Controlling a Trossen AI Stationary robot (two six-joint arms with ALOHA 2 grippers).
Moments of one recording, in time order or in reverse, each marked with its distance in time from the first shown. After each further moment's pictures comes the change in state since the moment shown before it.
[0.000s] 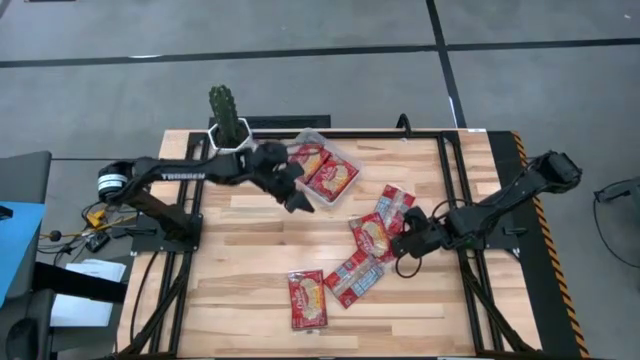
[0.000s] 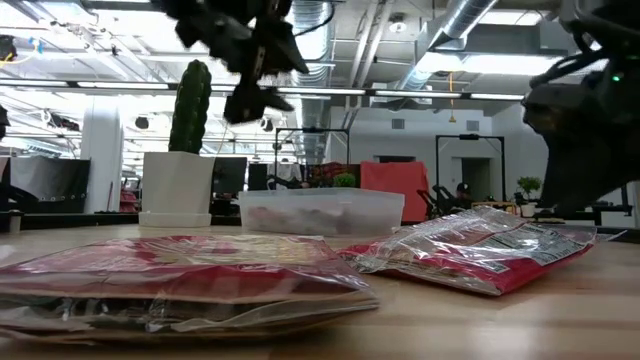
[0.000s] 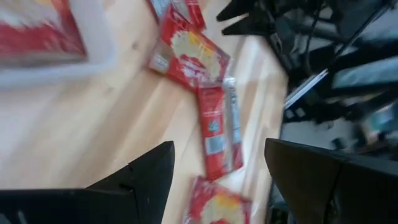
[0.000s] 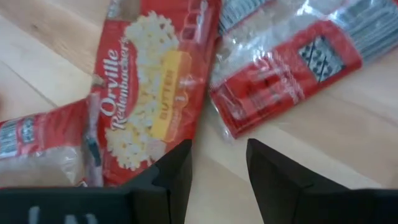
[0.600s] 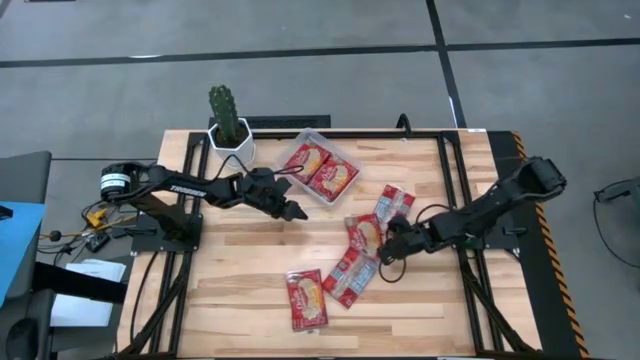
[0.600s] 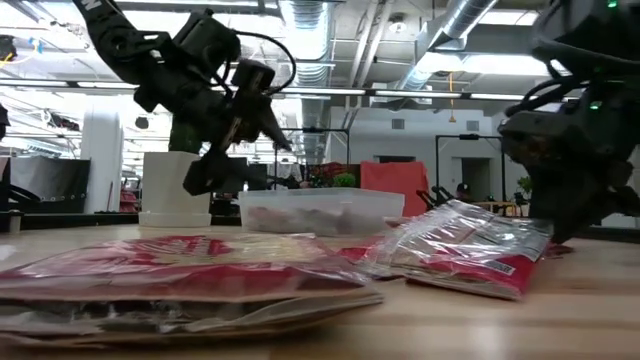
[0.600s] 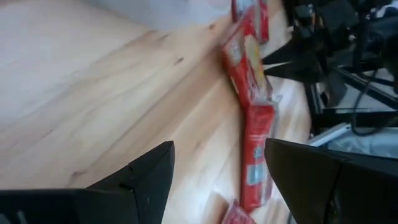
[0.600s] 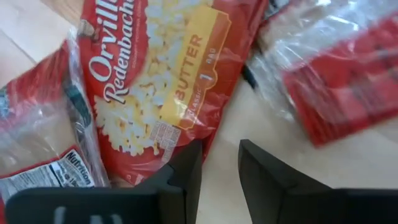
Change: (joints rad) left arm -0.047 0.025 -0.416 0.528 -0.181 -0.311; right arm -0.076 0.269 0.002 0.321 -0.116 -0.127
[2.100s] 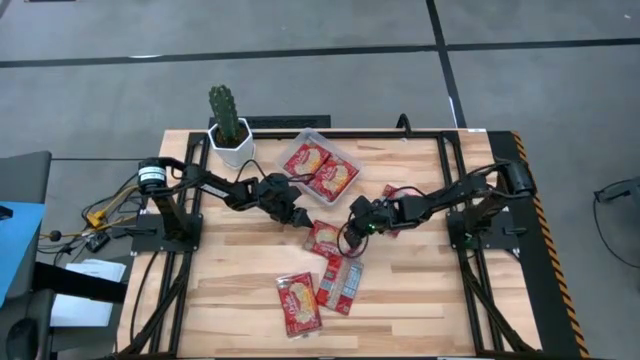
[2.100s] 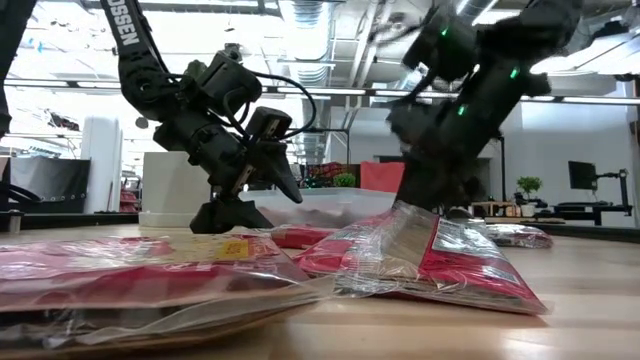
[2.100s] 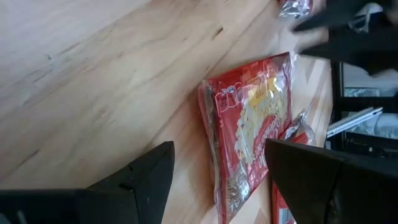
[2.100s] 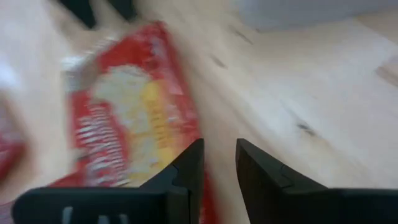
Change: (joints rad) left arm 0.003 0.310 0.043 0.175 0.114 -0.002; right arm -0.282 0.233 0.277 0.174 -0.082 -0.538
